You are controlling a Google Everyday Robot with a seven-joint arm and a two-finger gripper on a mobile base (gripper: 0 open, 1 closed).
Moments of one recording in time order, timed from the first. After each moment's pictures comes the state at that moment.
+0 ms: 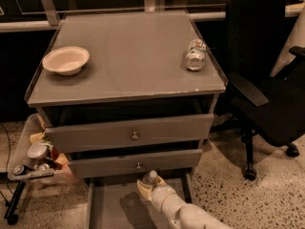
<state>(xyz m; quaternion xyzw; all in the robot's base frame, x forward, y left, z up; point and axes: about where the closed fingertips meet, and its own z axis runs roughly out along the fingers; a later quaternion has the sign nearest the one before) 0.519 0.000 0.397 -0.18 0.80 0.23 0.52</state>
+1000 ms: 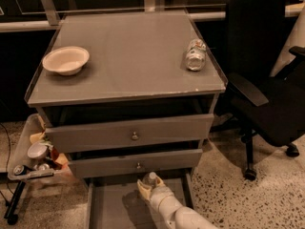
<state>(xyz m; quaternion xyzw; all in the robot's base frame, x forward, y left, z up) 0.533 -0.001 0.365 -0.16 0.80 0.20 0.54</state>
